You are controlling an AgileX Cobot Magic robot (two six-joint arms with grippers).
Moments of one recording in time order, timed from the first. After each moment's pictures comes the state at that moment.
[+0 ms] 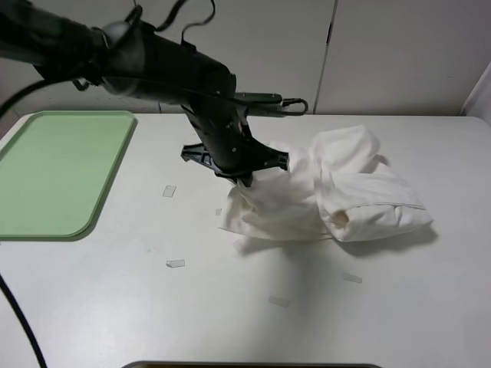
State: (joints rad) left arm -0.72 2.08 -1.42 0.12 0.48 -0.52; right arm 0.04 0.00 -0.49 -0.02 1.03 0.01
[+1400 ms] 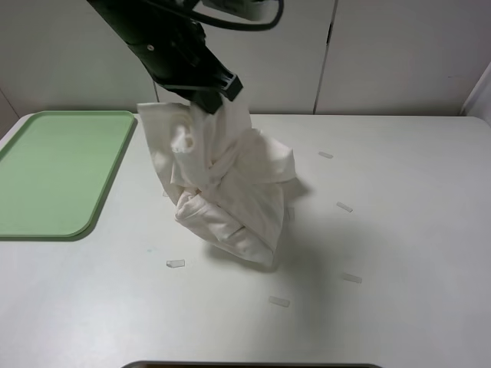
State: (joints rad) left arm -0.62 1.69 -1.42 0.04 0.71 0.10; right arm 0.04 0.00 -0.49 -0.02 1.03 0.01
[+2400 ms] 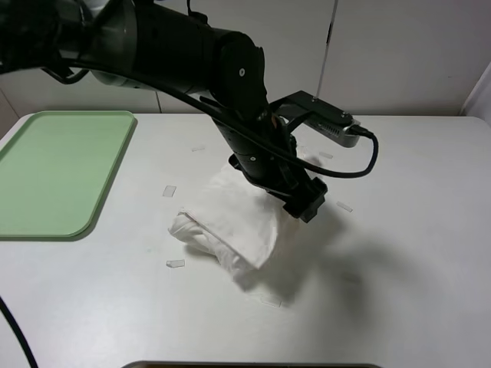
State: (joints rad) left arm -0.86 1.99 -1.42 -0.11 0.55 0.15; right arm 0.04 0.00 -0.49 -0.02 1.03 0.01
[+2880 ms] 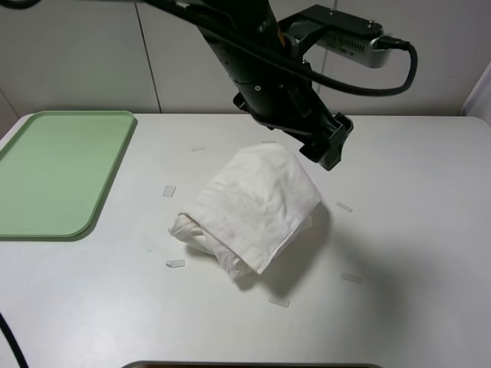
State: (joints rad) left arm -0.86 1.89 -1.59 -0.05 0.70 0.13; right arm 0.04 0.00 -0.49 -0.02 1.03 0.01
